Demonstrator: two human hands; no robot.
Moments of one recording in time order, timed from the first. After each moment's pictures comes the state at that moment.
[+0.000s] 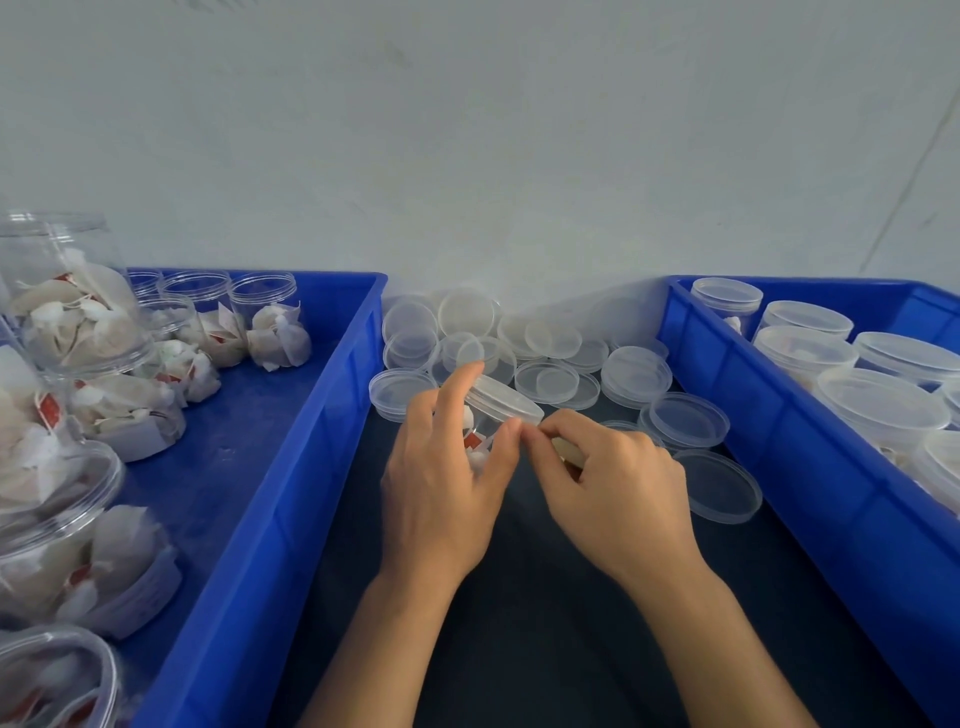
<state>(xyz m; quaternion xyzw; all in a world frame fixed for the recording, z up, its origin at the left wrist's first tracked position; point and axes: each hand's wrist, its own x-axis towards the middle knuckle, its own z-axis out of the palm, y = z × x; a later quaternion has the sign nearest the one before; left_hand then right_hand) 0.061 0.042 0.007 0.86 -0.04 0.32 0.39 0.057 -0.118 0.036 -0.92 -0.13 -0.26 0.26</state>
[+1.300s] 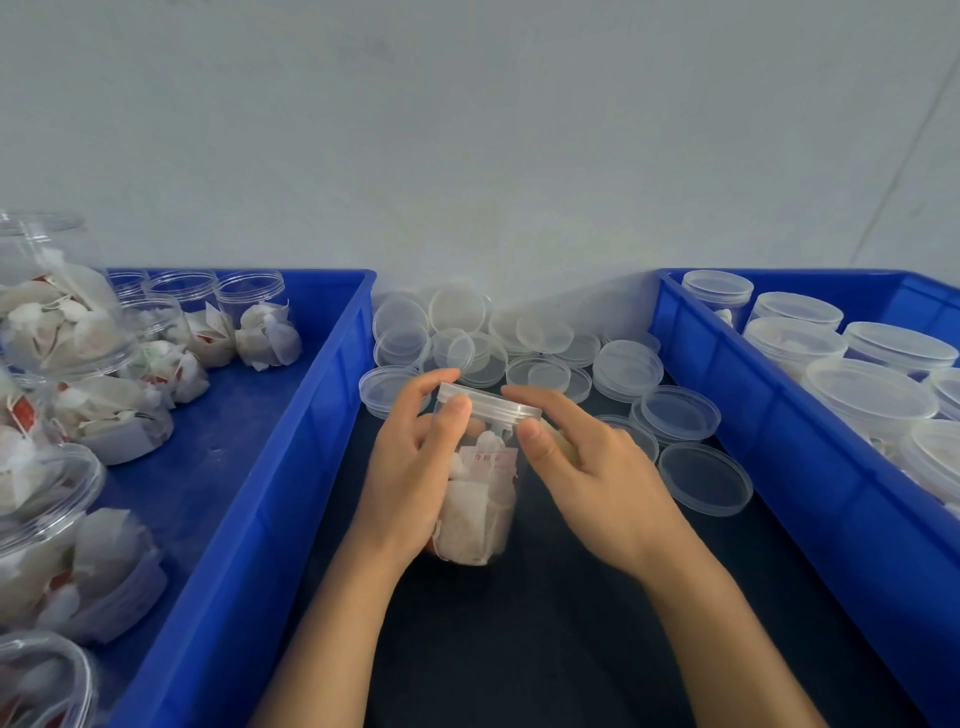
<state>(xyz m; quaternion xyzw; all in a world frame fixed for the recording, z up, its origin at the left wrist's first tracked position) 0.065 0.060 0.017 0.74 -0.07 0.16 0.65 0.062 -0.130 0.041 -0.91 -0.17 -0.09 0.36</state>
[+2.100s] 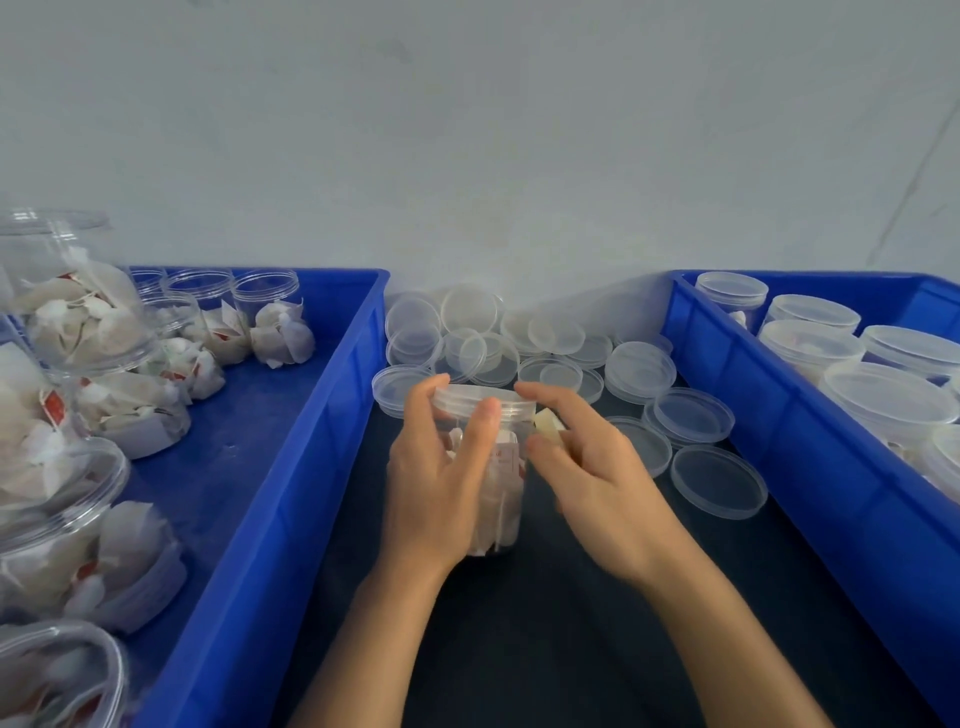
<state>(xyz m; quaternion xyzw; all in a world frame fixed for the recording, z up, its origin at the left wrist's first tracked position) 0.059 0.047 0.011 0.75 -0.01 0.24 0.62 0.062 -0.122 0.033 -0.84 -0.19 -0.06 0.50</state>
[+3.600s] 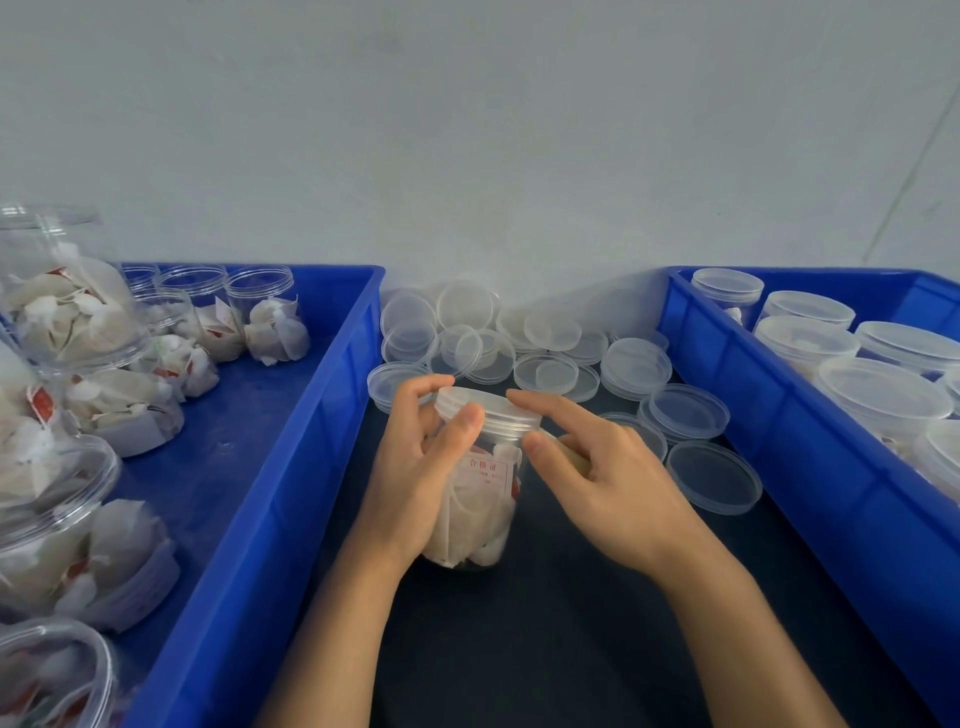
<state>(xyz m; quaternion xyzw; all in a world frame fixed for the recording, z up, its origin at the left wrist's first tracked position) 0.064 0.068 0.008 0.71 -0.09 0.16 0.68 0.064 -0.136 0.038 -0.90 -0.22 -0.10 0.38</state>
